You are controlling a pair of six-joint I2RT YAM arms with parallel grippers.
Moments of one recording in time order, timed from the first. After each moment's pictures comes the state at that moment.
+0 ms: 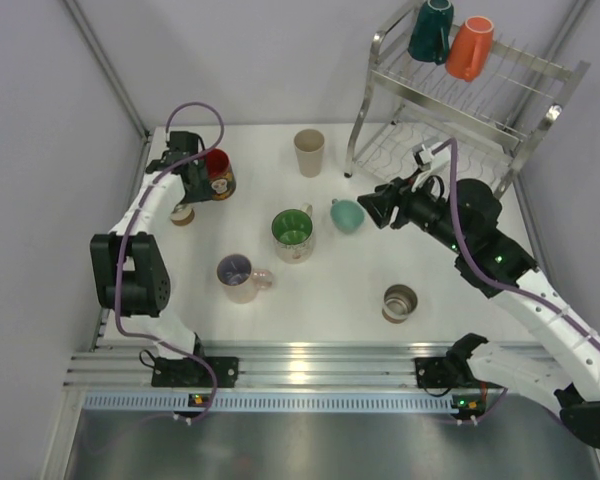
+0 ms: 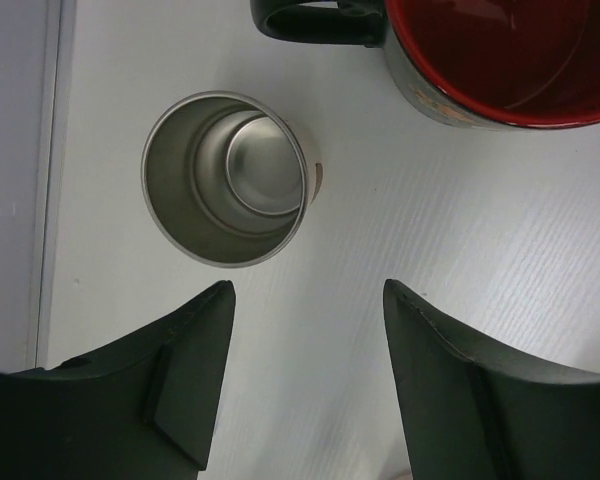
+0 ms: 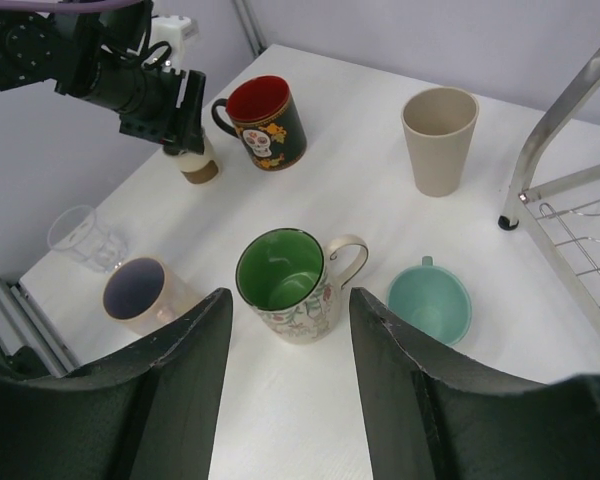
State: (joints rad) left arm -0.02 1.69 1.38 -0.67 -0.33 -0.19; right arm 0.64 0.92 1.03 -0.21 -0.10 0.24
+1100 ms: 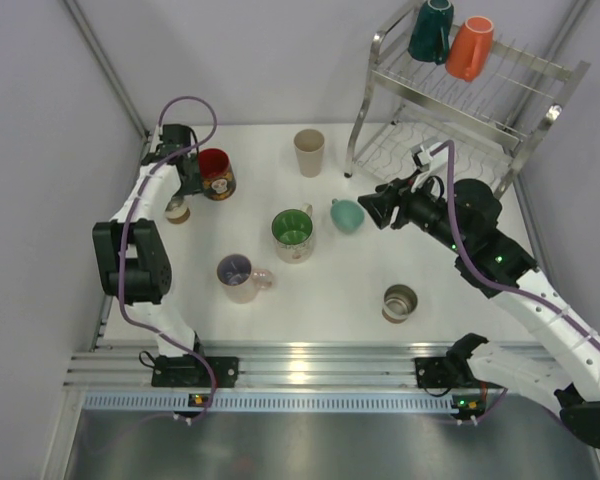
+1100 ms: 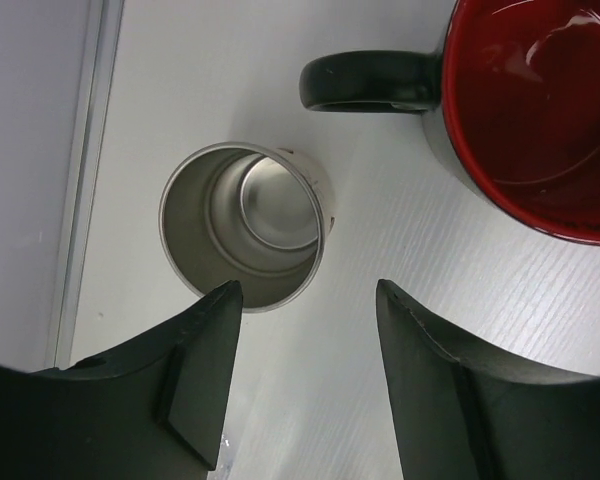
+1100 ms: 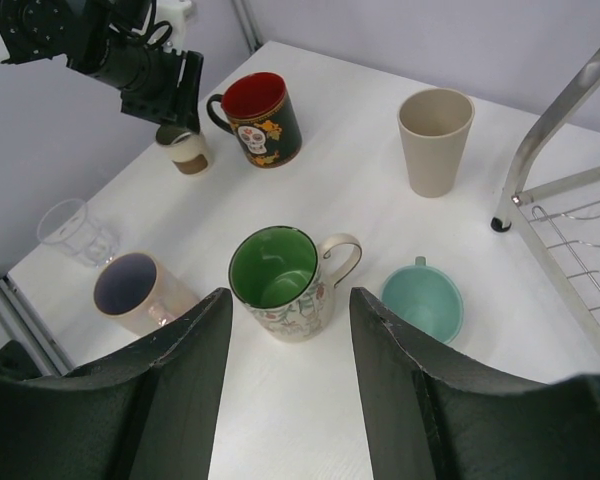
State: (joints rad) left arm 0.03 1.79 1.47 -0.64 -0.34 -0.15; right arm 0.64 0.91 1.03 -0.21 -0.10 0.21
